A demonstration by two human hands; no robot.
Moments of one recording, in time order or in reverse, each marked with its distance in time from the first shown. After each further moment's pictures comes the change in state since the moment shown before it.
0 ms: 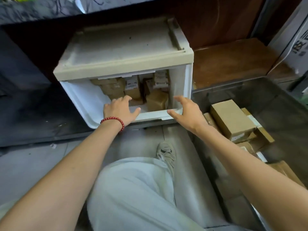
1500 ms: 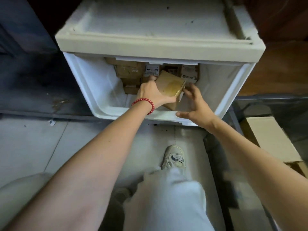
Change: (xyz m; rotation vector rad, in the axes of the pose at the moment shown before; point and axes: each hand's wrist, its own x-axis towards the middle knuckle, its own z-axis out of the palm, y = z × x) left_hand 0.097 0.007 0.051 -0.641 0.013 -0.197; right_hand 0.105 0.011 0.069 0.375 -0.282 -0.022
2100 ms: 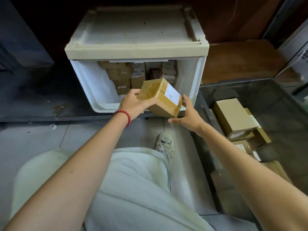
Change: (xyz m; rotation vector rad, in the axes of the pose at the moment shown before) left_hand -0.132 0.010 -0.048 -0.340 -0.141 -0.076; right_hand -0.121 -0.016 -0.002 0.023 0.071 0.150
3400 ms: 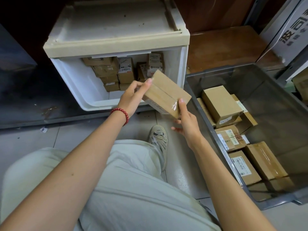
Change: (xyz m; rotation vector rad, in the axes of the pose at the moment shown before) left_hand -0.015 0.011 0.028 -0.061 -0.128 0.153; right_hand -0.075 0.003 0.016 0.635 0.301 0.242
